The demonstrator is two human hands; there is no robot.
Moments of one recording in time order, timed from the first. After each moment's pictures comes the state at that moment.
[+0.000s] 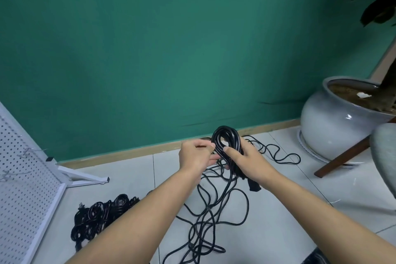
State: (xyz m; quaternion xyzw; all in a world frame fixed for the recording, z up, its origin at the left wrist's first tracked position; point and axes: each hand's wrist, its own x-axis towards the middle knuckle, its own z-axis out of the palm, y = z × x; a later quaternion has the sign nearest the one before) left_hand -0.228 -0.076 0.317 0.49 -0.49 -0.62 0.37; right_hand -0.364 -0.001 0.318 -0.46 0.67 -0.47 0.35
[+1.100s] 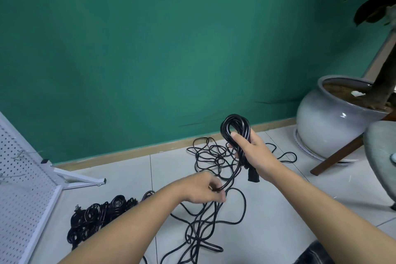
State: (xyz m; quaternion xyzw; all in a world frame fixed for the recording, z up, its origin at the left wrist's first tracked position) left_hand -0.202 -0.067 0.284 0.28 -0.84 -0.45 -0.08; right_hand -0.386 -0.006 0.323 -0.41 0.64 -0.55 0.35
